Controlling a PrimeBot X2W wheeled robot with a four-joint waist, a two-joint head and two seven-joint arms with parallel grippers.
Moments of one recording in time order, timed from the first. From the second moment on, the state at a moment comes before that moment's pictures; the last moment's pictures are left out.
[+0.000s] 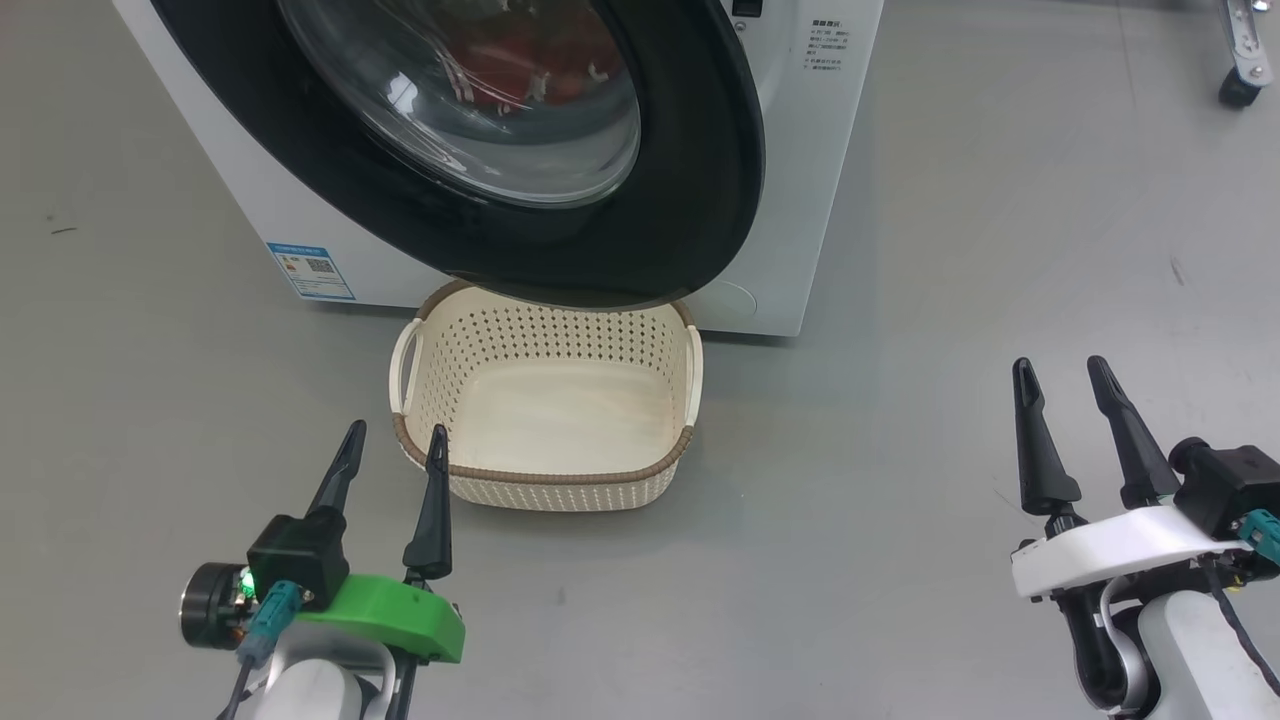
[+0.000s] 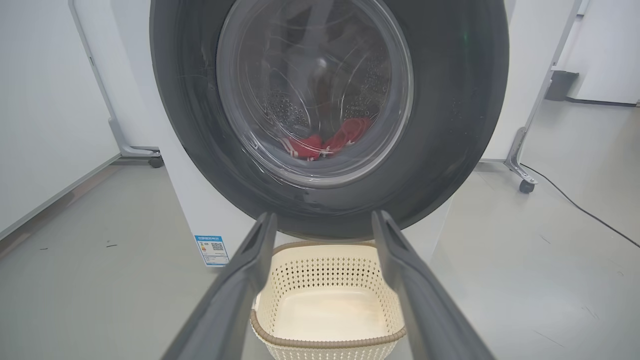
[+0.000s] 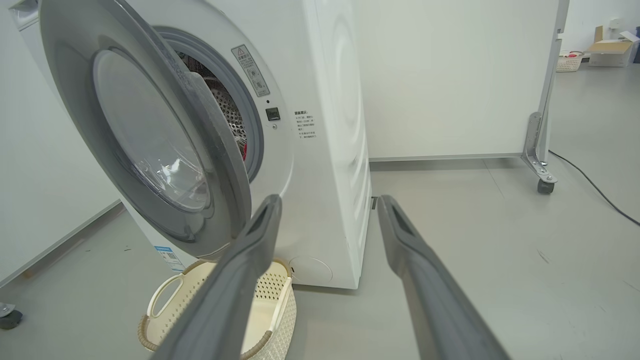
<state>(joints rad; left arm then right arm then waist) -0.15 0.03 -0.26 0.26 -0.32 0.06 -0.25 -0.09 -0.22 0.21 0.15 0.53 0.08 -0.25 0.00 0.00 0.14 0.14</state>
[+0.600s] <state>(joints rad) -0.16 0.03 -0.30 0.23 -0.33 0.05 -0.25 -0.26 -0.30 0.20 0.12 0.53 0.10 -0.19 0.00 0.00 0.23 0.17</state>
